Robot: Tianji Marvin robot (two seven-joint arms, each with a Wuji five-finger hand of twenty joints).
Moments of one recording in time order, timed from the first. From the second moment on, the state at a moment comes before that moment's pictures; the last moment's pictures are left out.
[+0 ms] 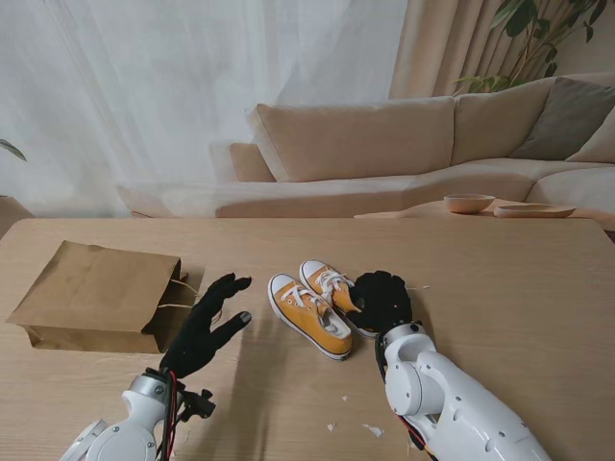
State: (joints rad) left arm 1.92 -1.16 -1.29 -1.84 0.22 -0.17 0.14; right arm -1.41 -1.15 0.92 -1.33 -0.74 0.23 -0.33; left_hand 0.77 -0.15 0.34 -0.07 0.30 -0.04 0.28 0.20 0.16 0.03 0.09 0.27 0.04 0.06 0.00 0.08 -0.06 0.22 0.01 0.09; right_hand 0.57 -0.63 0.89 -0.32 0.84 -0.32 0.84 0.22 0.44 -0.17 0.69 0.35 0.17 0.01 0.50 0.33 0.10 0.12 0.38 0.61
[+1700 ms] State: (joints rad) left arm 1.93 -1.16 -1.31 -1.84 0.22 -0.19 0.14; right arm -1.46 -1.10 0.95 -1.55 -0.73 0.37 -0.02; left_hand 0.78 -0.15 0.34 -0.07 0.30 -0.04 0.28 0.20 0.16 0.03 0.09 0.27 0.04 0.06 0.00 0.08 -0.06 0.22 0.01 0.09; right_hand 0.28 -0.45 0.78 -0.14 0.46 -0.11 0.46 0.47 0.21 -0.05 0.56 0.28 0.15 0.03 0.26 0.24 0.04 0.14 0.38 0.65
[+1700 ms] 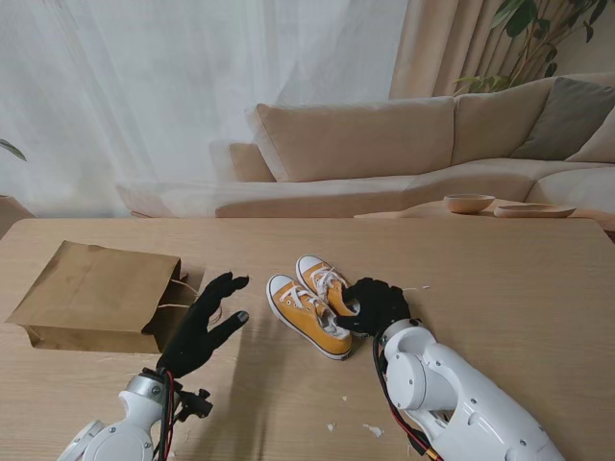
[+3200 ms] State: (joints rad) left arm 1.94 -1.16 -1.33 -1.85 0.19 -0.20 0.13; right arm -1.19 -1.24 0.72 -1.16 -0.49 0.37 -0.31; left_hand 0.78 -0.15 0.34 -0.07 0.30 -0.02 0.28 0.20 0.16 0.03 0.09 0.27 0.04 0.06 0.00 0.08 -0.06 0.22 0.01 0.09; right_hand 0.35 -0.58 0.80 -0.16 0.69 -0.30 0.90 0.35 0.30 -0.10 0.67 0.33 0.15 0.03 0.44 0.29 0.06 0.11 0.38 0.65
